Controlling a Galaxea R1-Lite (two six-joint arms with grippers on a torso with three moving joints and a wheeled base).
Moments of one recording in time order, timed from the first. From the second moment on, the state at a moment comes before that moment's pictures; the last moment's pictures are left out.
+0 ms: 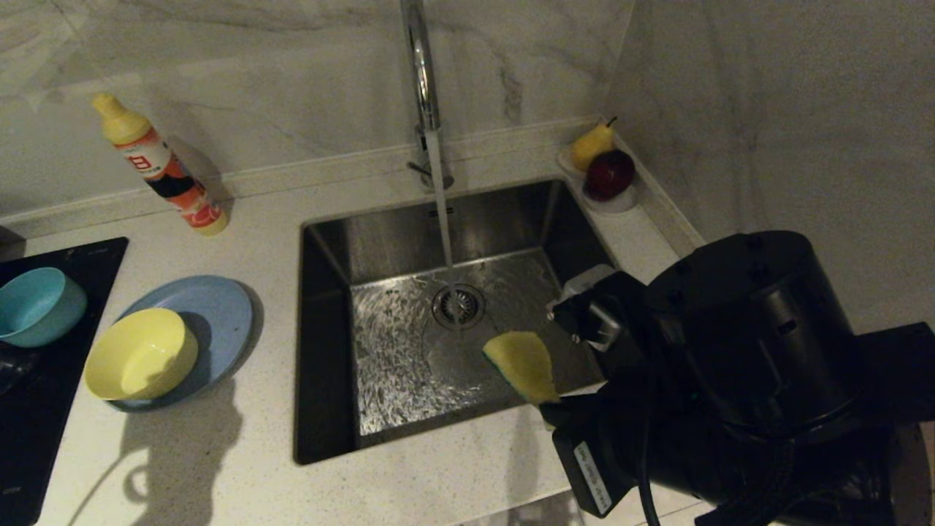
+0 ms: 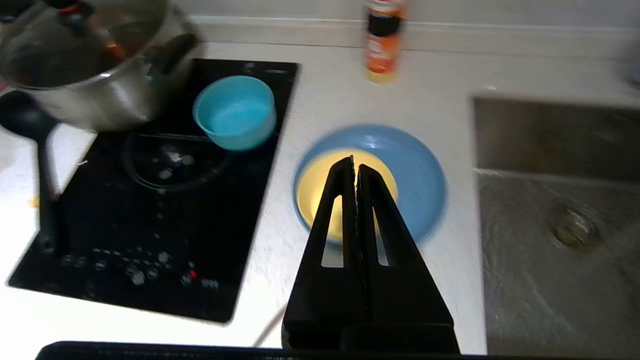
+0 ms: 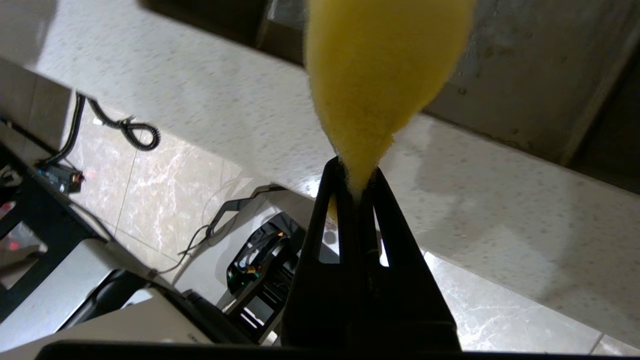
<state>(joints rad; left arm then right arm) 0.01 0.63 -0.63 -0.07 0.39 -0.05 1.03 1.58 -1.13 0.14 -0.30 0.23</state>
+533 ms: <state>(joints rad) 0.19 1.24 -1.02 -0.05 0.45 -0.17 0.99 1.61 -1.14 0.14 -0.29 0.24</state>
